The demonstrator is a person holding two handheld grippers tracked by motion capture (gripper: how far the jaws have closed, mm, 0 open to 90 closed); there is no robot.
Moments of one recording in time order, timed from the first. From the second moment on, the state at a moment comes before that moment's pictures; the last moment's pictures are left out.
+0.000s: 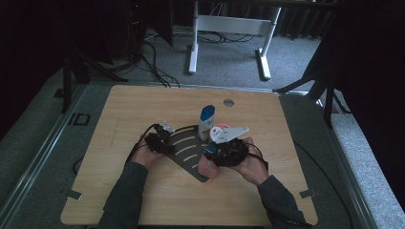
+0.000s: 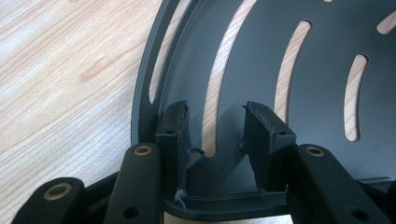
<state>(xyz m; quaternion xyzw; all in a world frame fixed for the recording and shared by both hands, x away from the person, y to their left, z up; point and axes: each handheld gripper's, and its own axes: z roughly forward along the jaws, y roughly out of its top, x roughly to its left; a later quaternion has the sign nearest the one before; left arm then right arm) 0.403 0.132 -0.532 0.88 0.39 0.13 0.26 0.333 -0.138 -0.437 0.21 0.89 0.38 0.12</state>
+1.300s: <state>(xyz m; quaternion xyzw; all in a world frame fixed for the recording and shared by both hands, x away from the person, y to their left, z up) 0.404 0.132 -0.532 0.88 0.39 0.13 0.25 0.353 -0.133 -0.434 0.27 0.88 0.36 0.15</state>
